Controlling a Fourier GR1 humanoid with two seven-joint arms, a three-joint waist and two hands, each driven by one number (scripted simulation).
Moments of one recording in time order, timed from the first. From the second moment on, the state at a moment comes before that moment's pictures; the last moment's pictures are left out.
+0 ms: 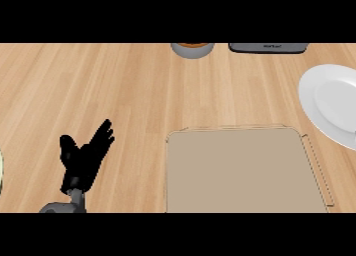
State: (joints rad) left arm -0.02 0.09 -0.07 -1.41 0.09 0.03 0.23; right arm -0.76 -0.41 -1.06 -0.46 1.42 -1.25 0.66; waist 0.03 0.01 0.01
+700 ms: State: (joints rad) left arm 0.03 0.09 -0.06 -1.44 0.09 0.04 0.22; right arm -0.54 -0.17 -0.70 -0.93 0.81 -1.32 0.43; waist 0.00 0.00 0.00
